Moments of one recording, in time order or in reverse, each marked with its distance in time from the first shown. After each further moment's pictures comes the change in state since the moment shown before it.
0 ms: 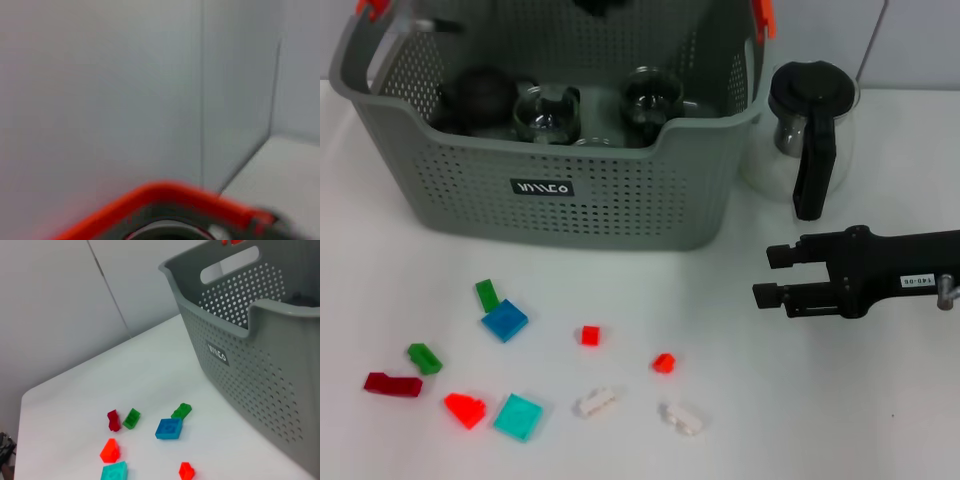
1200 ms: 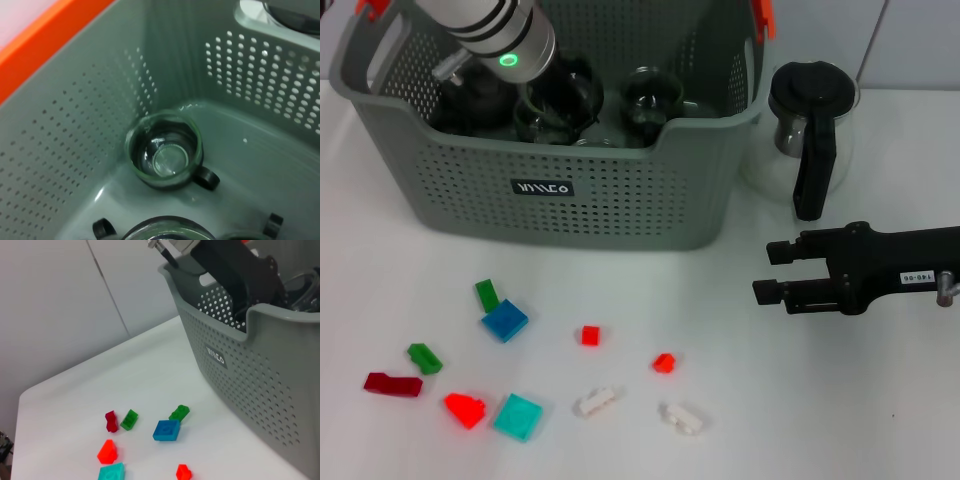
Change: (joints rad) left arm -0.302 0.003 0.113 -0.429 0.639 -0.073 -0.234; right arm 0.003 0.000 -0.001 -0.005 0.001 0.003 -0.004
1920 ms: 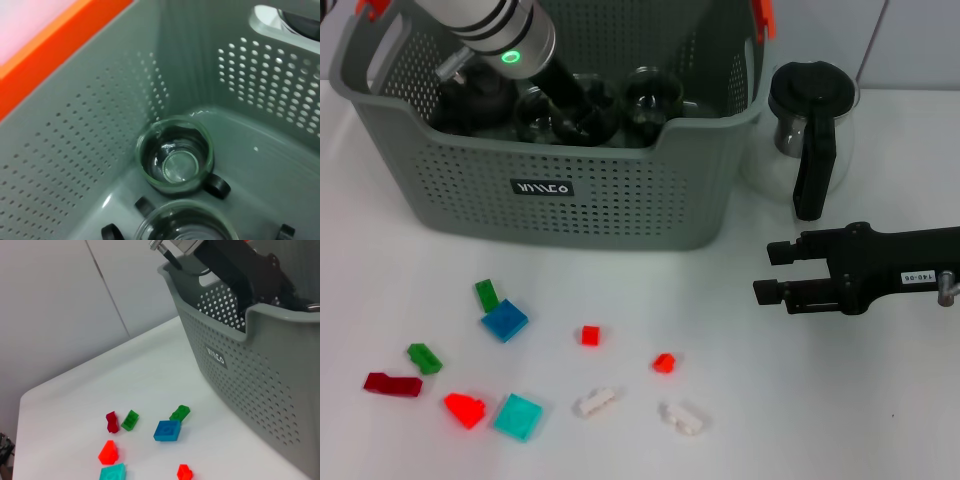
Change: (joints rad) left arm -0.001 -0.001 -0.008 -0.010 0.002 -0.038 -0.021; right arm 0.000 -0.002 0.001 0.002 0.001 -0.003 0.007
